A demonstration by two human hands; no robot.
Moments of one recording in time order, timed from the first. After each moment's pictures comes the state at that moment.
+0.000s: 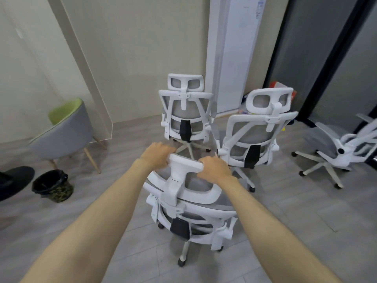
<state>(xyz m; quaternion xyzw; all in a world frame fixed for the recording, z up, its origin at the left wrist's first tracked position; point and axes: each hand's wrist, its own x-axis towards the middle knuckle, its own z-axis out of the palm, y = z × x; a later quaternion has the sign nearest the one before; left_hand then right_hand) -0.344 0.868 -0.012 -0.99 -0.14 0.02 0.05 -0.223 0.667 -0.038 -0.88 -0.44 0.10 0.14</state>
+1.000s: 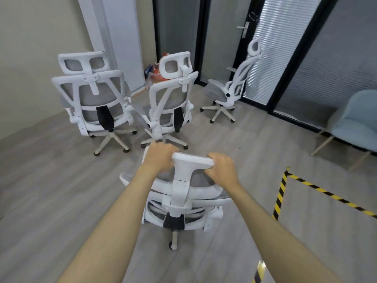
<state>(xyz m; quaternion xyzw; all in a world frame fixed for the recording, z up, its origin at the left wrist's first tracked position) -0.435 0.743 -0.033 -0.99 0.14 -0.04 -0.02 -0.444 0.511 -0.068 -0.96 -0.11 -0.08 0.23</state>
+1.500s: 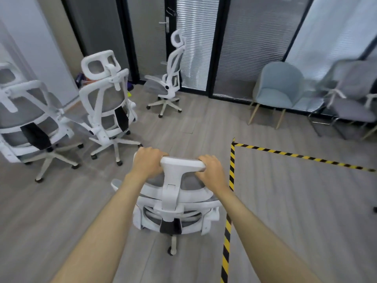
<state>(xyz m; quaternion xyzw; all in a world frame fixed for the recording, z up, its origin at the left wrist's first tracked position) -0.558 0.576 -0.030 -0.95 0.29 -0.05 0.00 -0.636 0.354 -0.082 -0.95 0.02 -0.13 0.28</state>
